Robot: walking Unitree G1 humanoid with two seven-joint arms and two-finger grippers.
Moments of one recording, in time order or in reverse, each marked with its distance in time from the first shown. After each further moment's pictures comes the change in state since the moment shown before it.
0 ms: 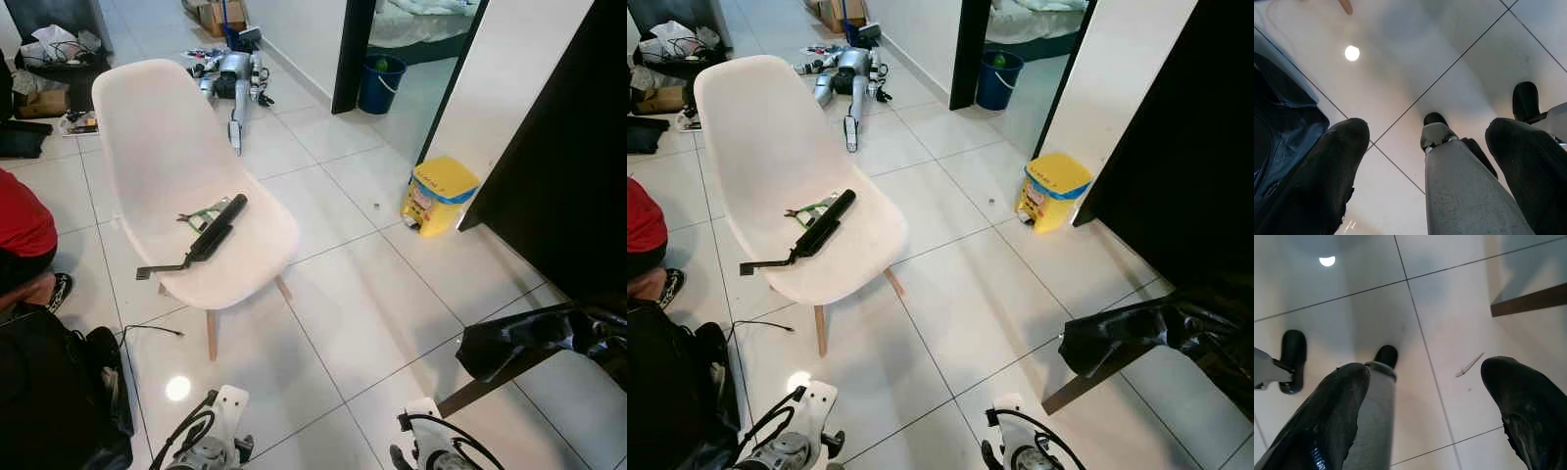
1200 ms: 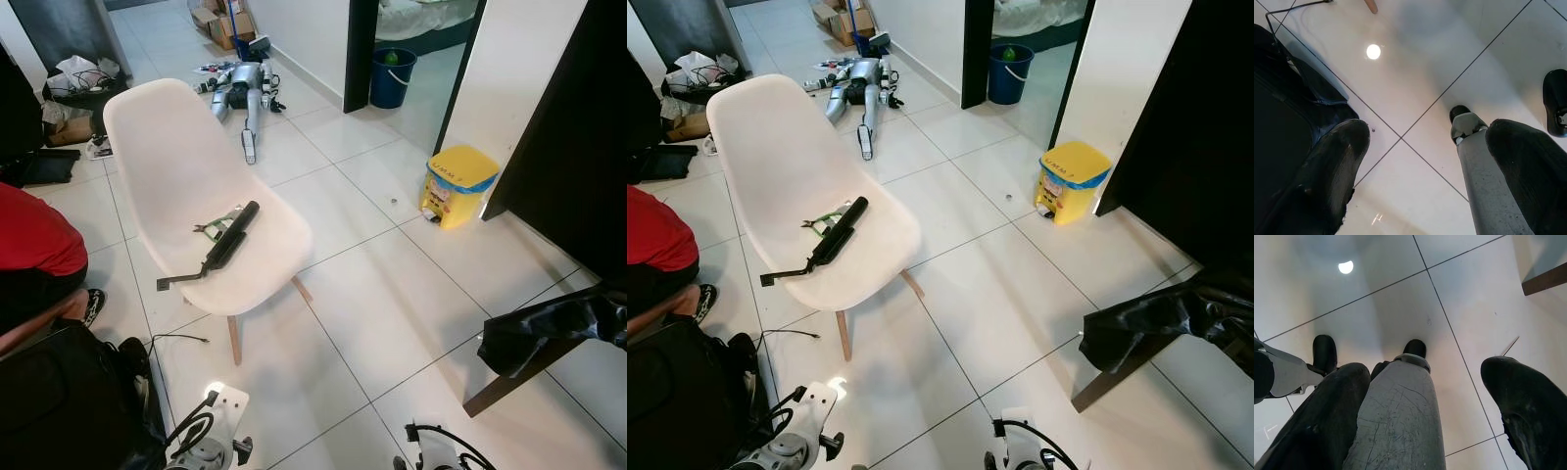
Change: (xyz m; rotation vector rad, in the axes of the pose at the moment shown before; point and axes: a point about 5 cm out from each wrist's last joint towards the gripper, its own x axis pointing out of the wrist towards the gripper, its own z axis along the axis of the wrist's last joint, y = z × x) left arm -0.001 0.003 -0.003 0.048 0.004 -0.014; right arm -0.004 0.000 -0.016 0.099 0.036 -0.035
